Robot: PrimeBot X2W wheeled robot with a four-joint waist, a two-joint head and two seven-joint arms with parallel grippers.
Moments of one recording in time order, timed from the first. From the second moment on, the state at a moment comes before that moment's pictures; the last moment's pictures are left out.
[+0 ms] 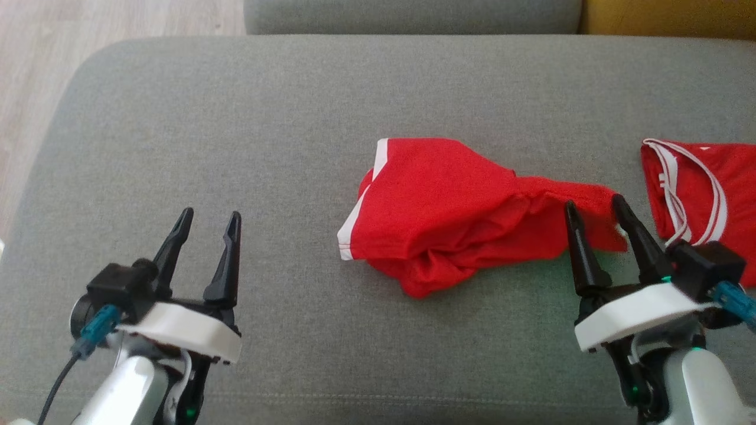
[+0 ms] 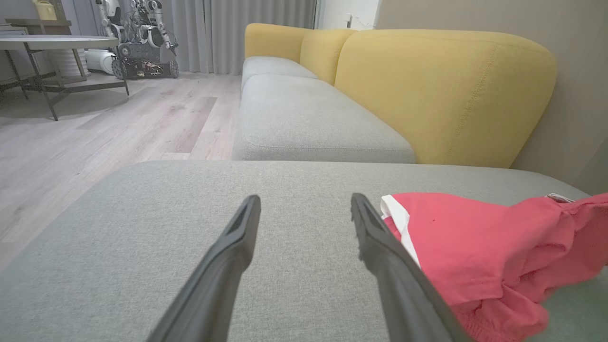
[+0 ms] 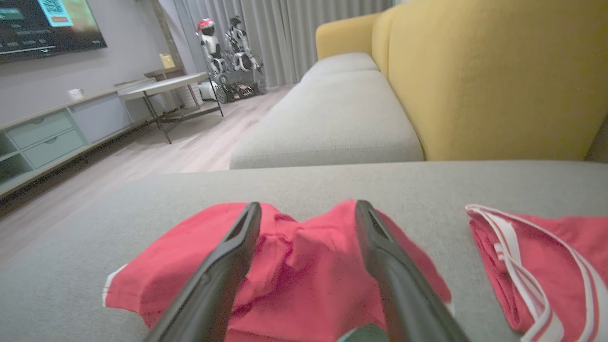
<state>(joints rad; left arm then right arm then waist) -0.14 0.39 -0.46 0.06 -0.53 0.17 -0.25 -0.03 -0.05 0.04 -0.04 0.21 0.13 0.10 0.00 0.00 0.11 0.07</state>
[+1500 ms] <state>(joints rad) -0.09 0.42 -0.48 0.00 -0.53 0.22 -0.22 -0.09 -0.05 0.32 0.04 0.11 0.13 0.23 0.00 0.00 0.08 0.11</state>
